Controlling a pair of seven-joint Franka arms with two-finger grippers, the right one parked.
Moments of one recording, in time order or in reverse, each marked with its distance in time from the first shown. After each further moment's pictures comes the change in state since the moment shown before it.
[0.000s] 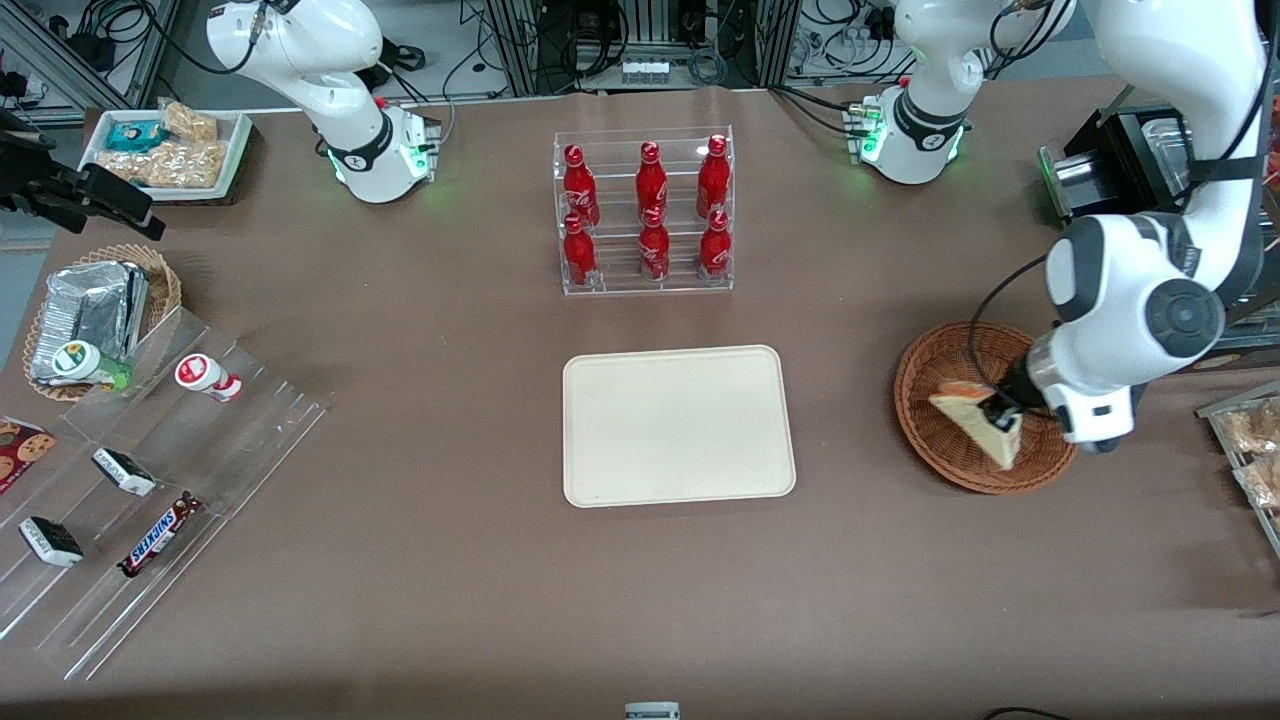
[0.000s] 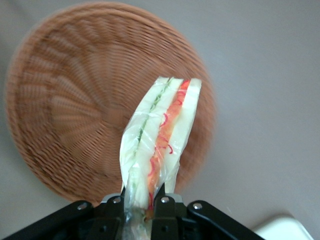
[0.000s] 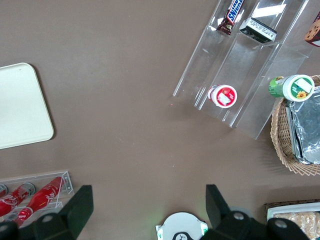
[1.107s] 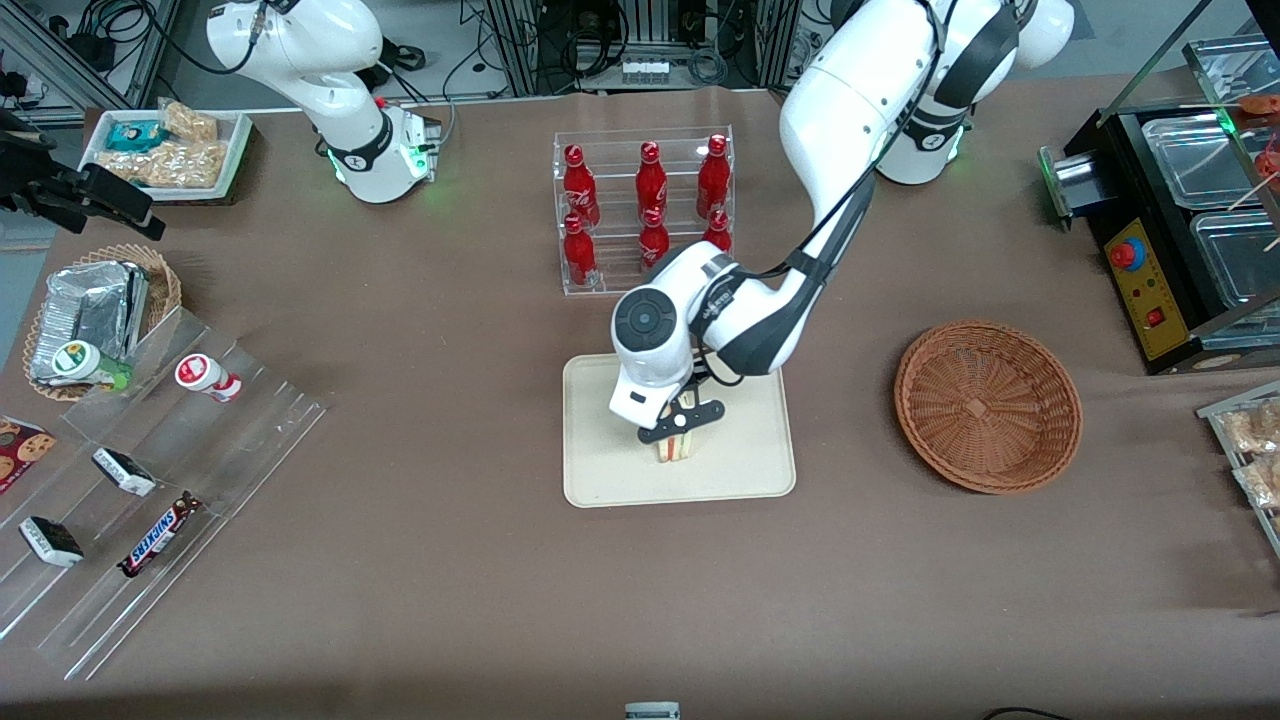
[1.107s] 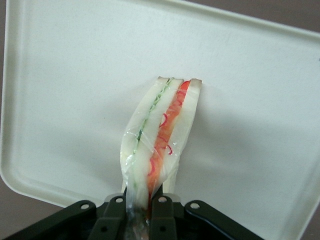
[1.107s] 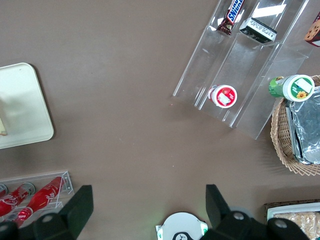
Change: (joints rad) arm -0.657 0.545 0.000 0.621 0.078 -0.128 -0.092
